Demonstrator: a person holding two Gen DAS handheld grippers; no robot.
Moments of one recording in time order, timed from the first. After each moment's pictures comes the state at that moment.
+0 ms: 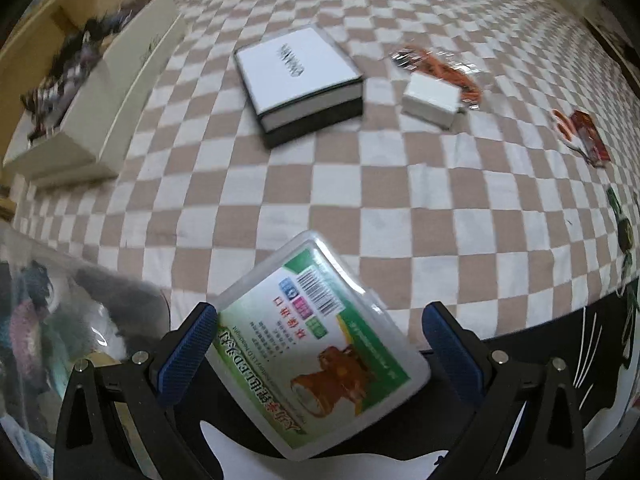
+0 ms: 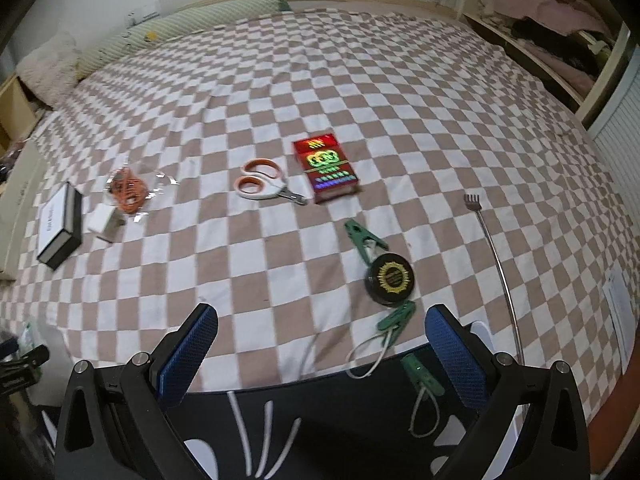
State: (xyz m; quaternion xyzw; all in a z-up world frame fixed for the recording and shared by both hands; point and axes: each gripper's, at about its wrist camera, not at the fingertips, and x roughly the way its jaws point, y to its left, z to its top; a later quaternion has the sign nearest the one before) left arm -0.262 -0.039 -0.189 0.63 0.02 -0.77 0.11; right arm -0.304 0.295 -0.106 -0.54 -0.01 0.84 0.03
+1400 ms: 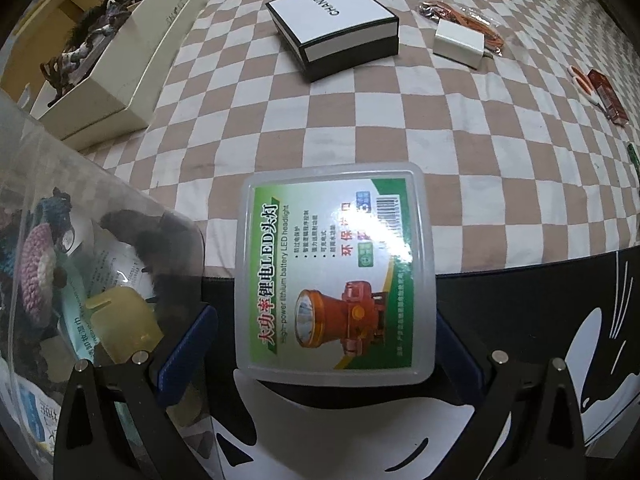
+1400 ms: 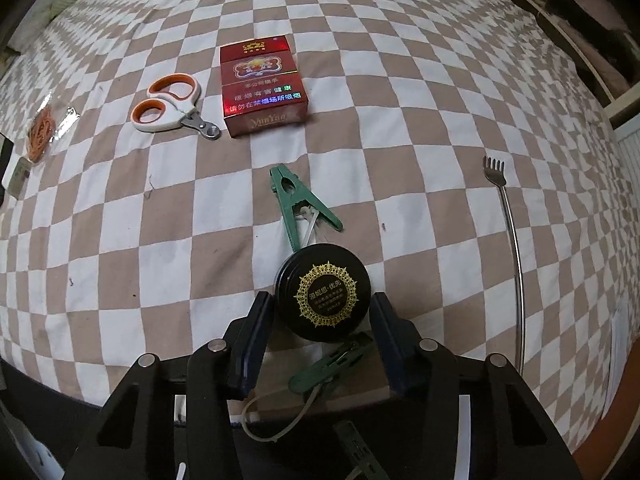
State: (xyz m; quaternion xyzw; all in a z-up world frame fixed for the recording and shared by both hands) left arm -0.221 -0.051 -0.201 0.66 -0.03 -0.74 0.13; right arm -0.362 0.334 -0.192 -0.63 -0.07 0.77 0.03
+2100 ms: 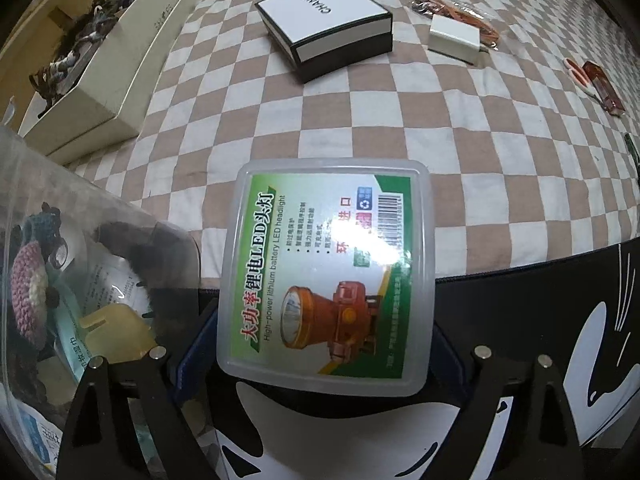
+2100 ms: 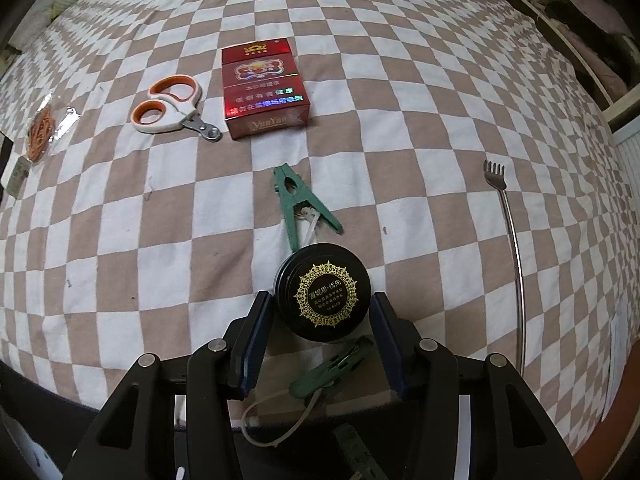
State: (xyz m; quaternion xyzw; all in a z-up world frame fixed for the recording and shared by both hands) left arm -0.222 -0.055 -0.200 0.65 -0.03 -0.75 0.10; right arm -0.362 0.318 -0.183 -0.62 -0.07 0.78 0.02
